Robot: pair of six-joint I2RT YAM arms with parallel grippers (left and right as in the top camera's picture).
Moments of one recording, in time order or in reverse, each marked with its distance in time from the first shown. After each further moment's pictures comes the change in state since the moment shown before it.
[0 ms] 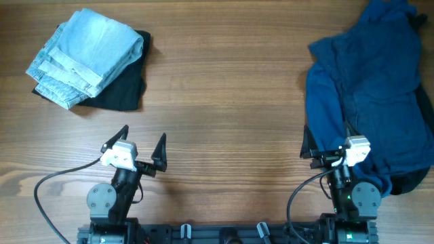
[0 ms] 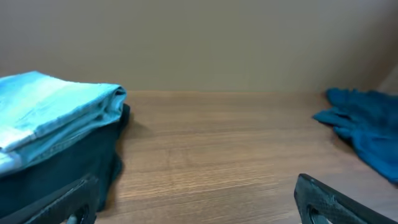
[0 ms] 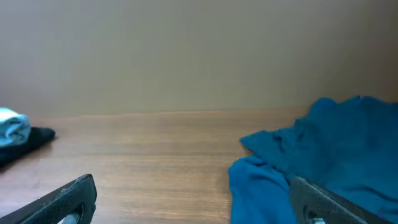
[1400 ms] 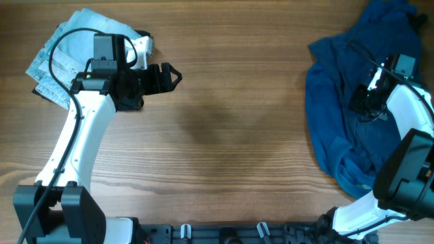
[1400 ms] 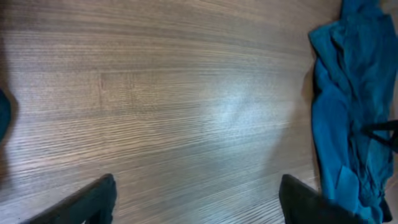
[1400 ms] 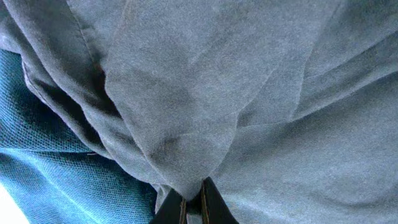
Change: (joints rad) left arm -0.019 1.528 1.223 -0.643 0.259 -0.078; right arm -0.314 1.777 1.175 -0.726 0.171 -0.029
